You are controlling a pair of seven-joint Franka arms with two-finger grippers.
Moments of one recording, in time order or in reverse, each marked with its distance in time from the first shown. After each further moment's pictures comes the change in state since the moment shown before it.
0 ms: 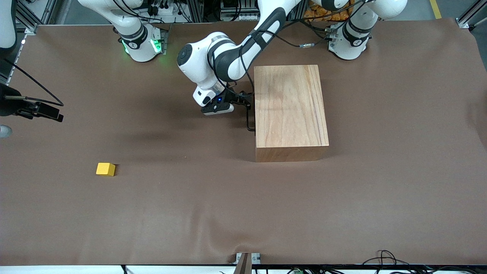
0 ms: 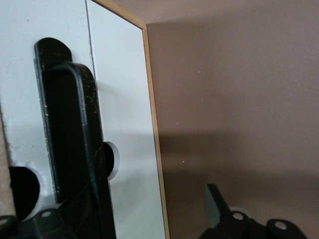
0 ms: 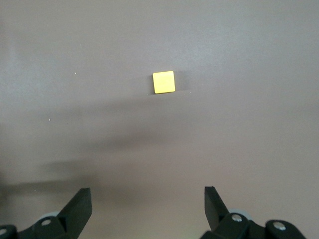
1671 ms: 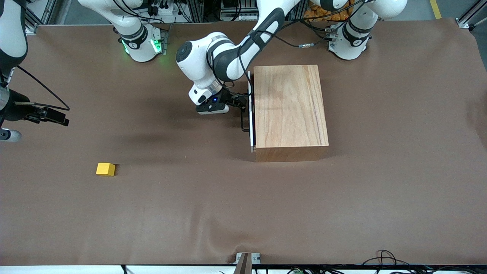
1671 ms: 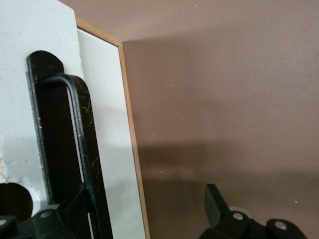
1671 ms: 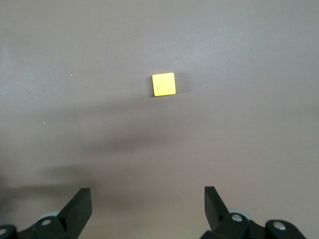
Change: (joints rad) left arm -0.007 0.006 -0.003 0.003 0.001 0.098 0.012; right arm 0.000 0.001 0.001 -0.063 0.000 0.070 0.000
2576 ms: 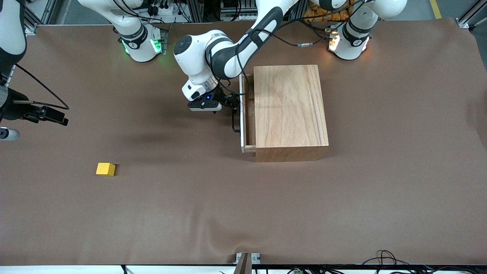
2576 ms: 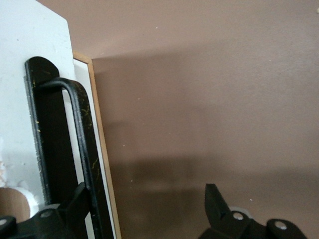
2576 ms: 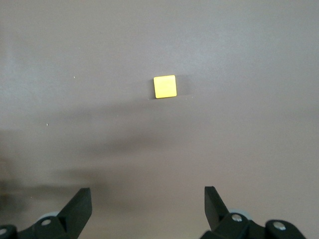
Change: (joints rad) left arm -0.010 0.000 -0.015 0.002 0.000 0.109 0.003; right arm 0.000 -0.009 0.004 0.008 0.000 -0.002 0.000
